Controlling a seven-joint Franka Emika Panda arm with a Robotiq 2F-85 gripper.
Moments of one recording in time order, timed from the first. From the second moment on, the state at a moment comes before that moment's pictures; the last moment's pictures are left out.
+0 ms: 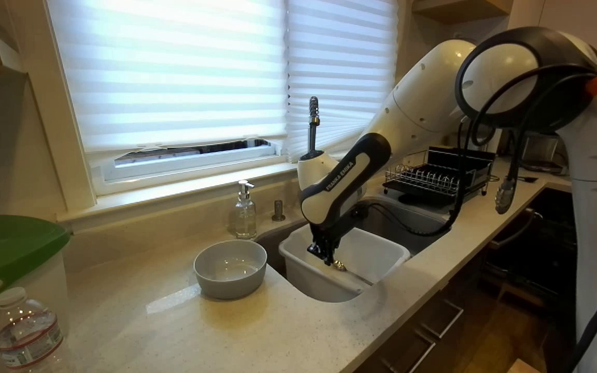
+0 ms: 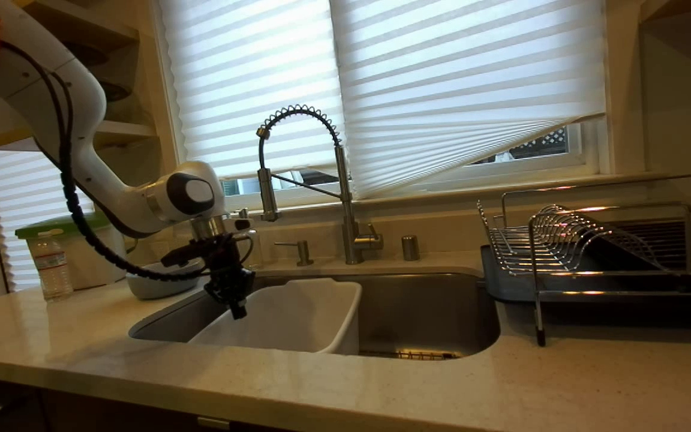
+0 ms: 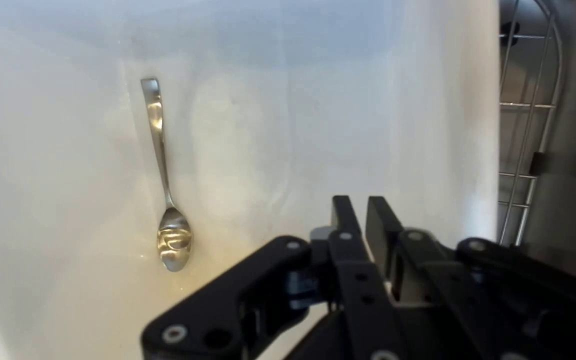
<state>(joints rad) 0.06 0.30 -0.03 -2.10 -0.32 2.38 0.11</state>
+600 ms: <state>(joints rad) 0.05 0.35 0.01 -2.10 -0.20 2.45 0.03</state>
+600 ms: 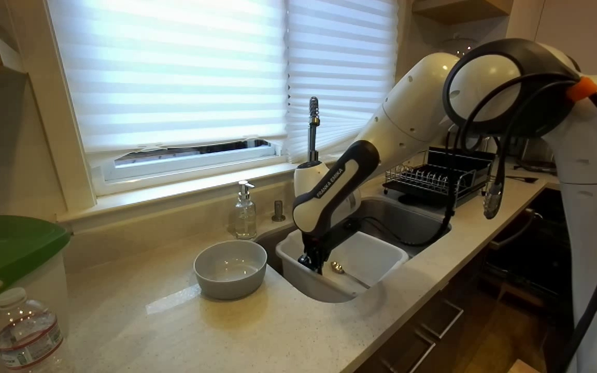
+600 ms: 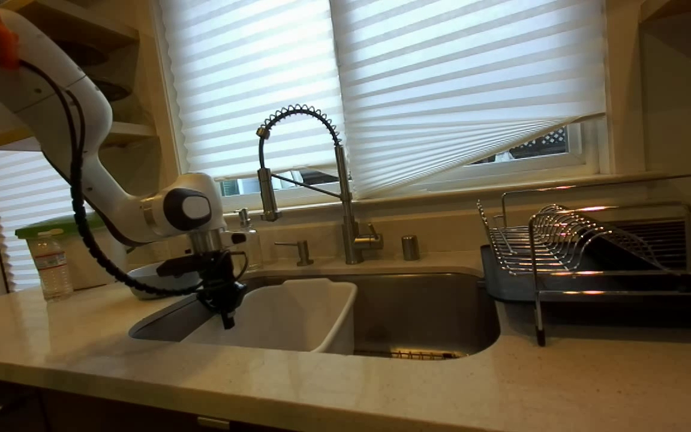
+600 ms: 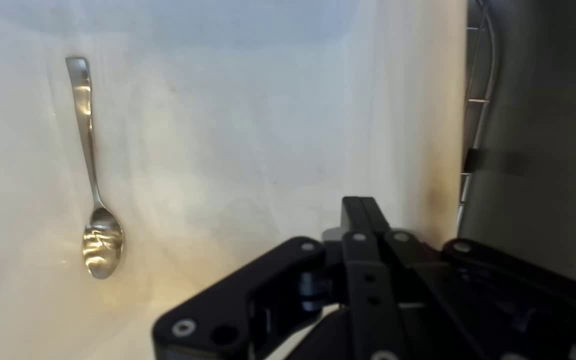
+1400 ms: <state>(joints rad) -0.03 0.35 0.11 -2.09 0.17 2.45 -0.25</state>
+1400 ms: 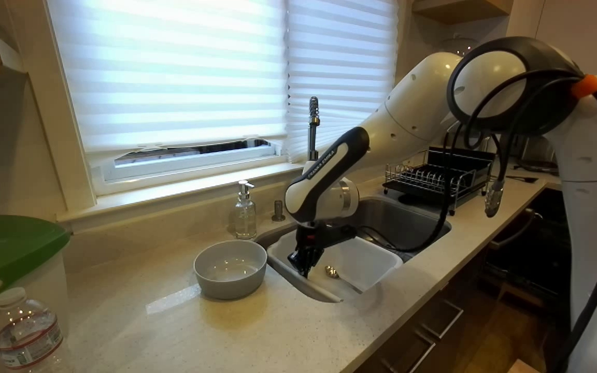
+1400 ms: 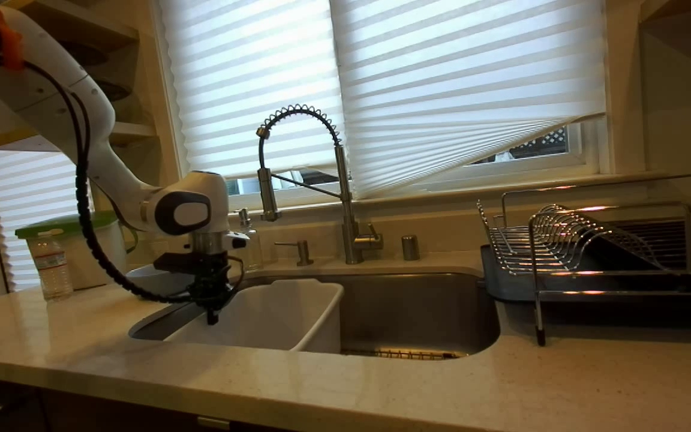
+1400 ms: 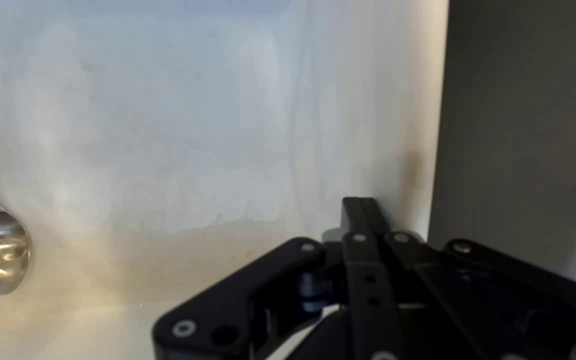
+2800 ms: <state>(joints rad) -0.05 0.29 0.15 -2.07 0.38 2.34 -0.33</state>
